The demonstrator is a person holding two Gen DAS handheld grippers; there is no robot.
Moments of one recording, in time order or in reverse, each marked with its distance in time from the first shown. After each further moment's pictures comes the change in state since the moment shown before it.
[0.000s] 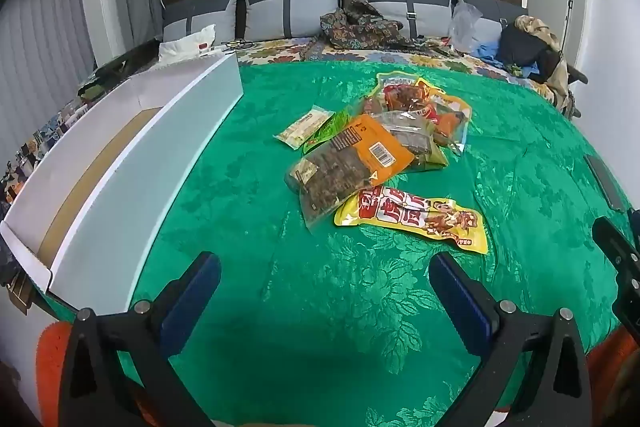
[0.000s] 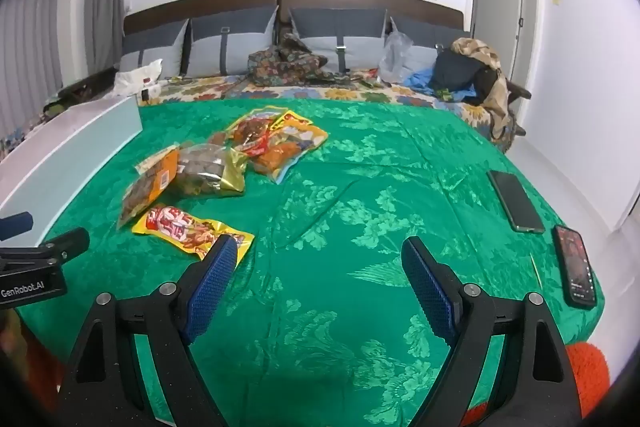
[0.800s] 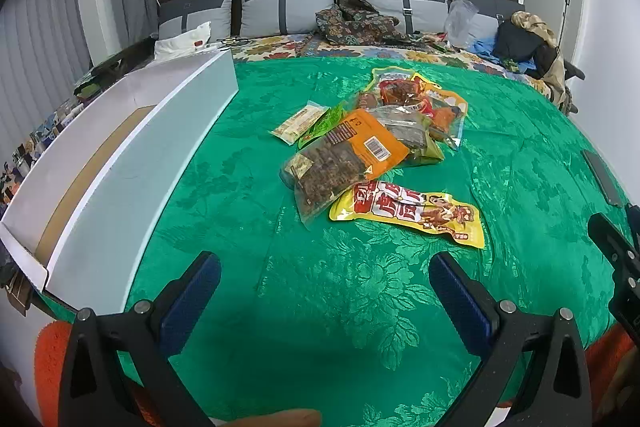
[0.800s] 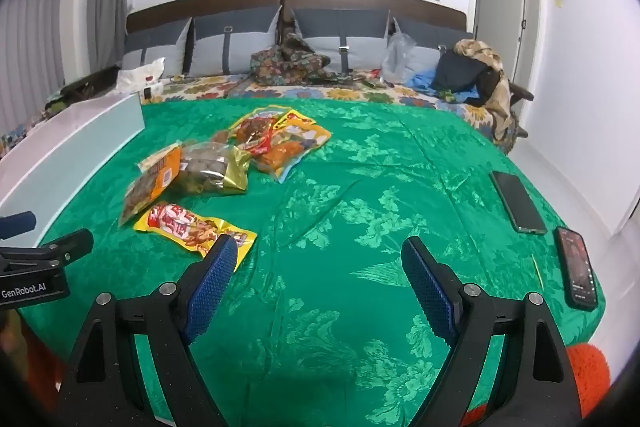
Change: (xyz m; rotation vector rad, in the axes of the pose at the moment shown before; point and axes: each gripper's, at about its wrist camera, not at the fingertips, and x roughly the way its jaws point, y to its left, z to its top) left arm 0.002 -0.004 -0.004 0.012 0.016 -0.012; right arm -0.001 0.004 -0.001 0.001 -0.002 -0.001
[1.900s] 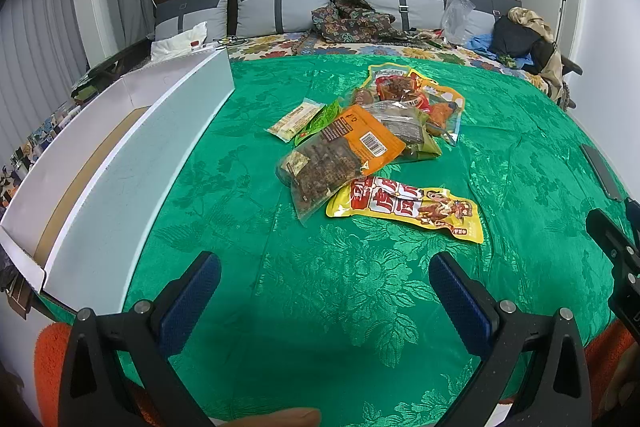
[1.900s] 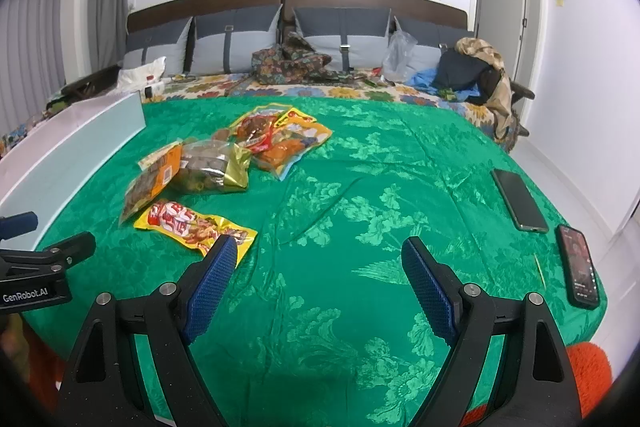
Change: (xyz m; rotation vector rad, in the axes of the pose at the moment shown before) left arm 0.001 -0.004 -0.003 0.008 0.007 -0.003; right arm 0.003 -0.001 -0.002 -0.002 0.002 0.007
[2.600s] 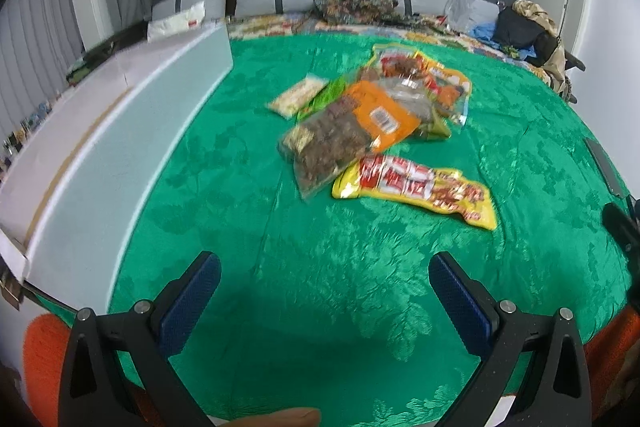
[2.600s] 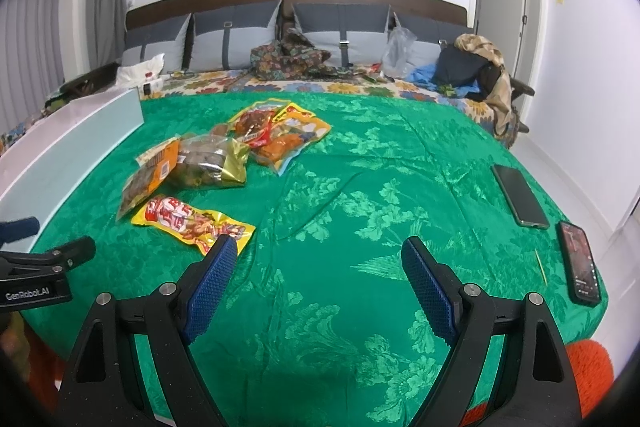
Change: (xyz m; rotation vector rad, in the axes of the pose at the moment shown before) left arm 0.024 0.014 -0.010 -0.028 0.084 -0.029; right arm 0.004 -0.003 -0.006 0.001 0.014 0.002
